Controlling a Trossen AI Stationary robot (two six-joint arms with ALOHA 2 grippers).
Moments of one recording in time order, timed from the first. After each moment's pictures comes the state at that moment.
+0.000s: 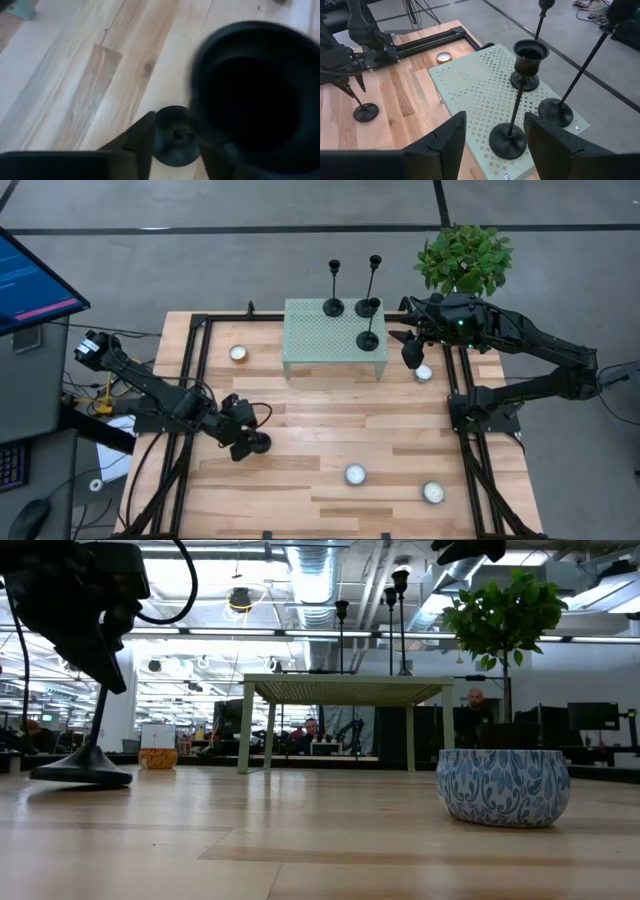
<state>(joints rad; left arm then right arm) -0.53 0.86 0.59 -0.56 -0.38 -0.74 -0.22 1.03 1.32 -0.81 0.26 0.14</state>
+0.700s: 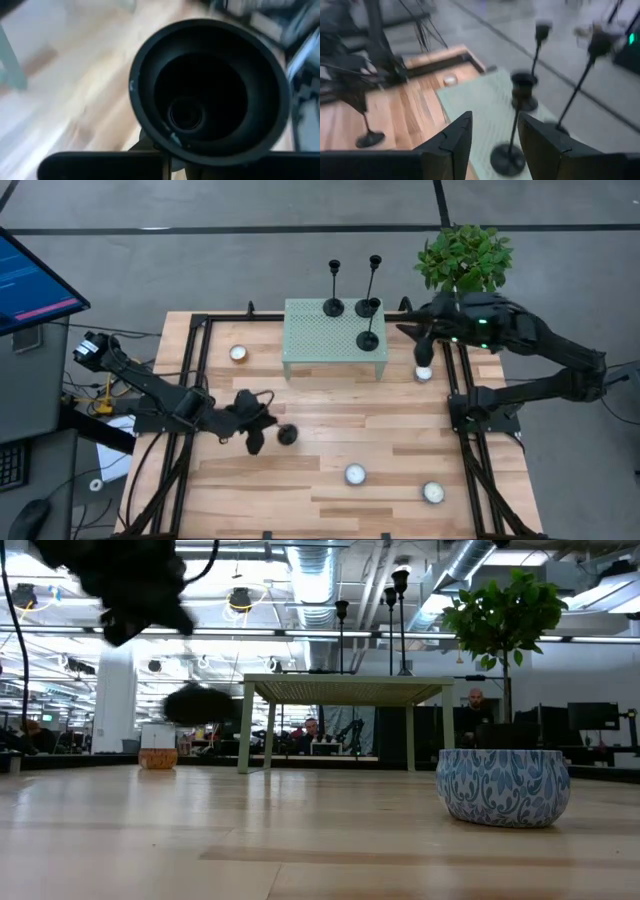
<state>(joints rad) -0.50 0.86 0.59 -0.17 -0.59 -0.76 -0.19 0.95 1.32 -0.73 0.26 0.09</state>
